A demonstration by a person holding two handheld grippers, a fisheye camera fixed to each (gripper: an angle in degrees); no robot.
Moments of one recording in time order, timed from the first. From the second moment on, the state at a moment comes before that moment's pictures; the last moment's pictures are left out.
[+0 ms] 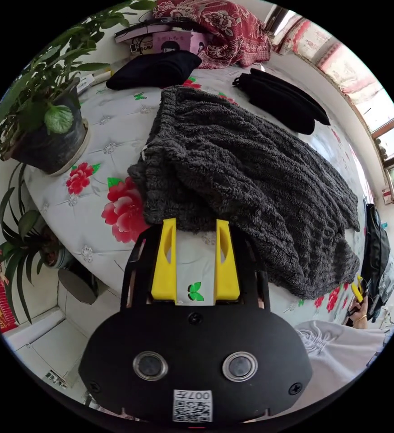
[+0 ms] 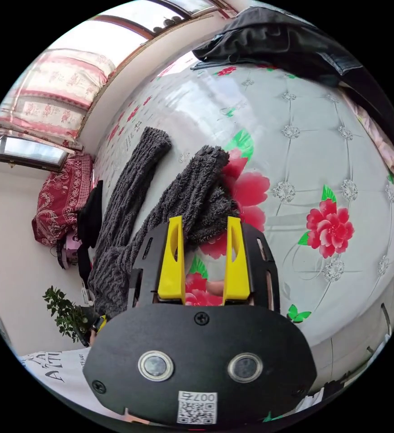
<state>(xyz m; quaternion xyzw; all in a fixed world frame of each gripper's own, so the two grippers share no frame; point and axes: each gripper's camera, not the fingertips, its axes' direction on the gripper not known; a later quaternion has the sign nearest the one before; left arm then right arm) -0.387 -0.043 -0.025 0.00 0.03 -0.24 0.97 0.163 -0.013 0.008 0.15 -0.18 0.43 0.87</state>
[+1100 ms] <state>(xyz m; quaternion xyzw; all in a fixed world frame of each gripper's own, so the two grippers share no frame) -0.395 0.071 -0.074 -0.11 -0.13 -0.10 0.98 0.129 0.120 -0.021 0.09 -0.15 0.35 0.92</state>
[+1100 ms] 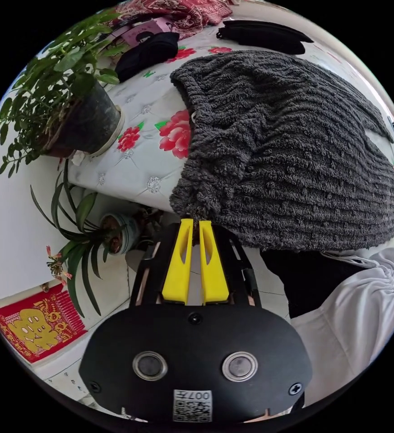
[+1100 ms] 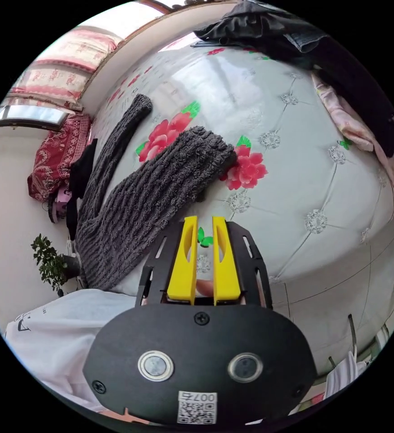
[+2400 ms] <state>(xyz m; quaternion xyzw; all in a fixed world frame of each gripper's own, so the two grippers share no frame) -0.353 -0.017 -0.049 -0.03 -0.07 -0.13 0.99 0.090 0.060 -0.053 -0.01 0.03 0.30 0.95</state>
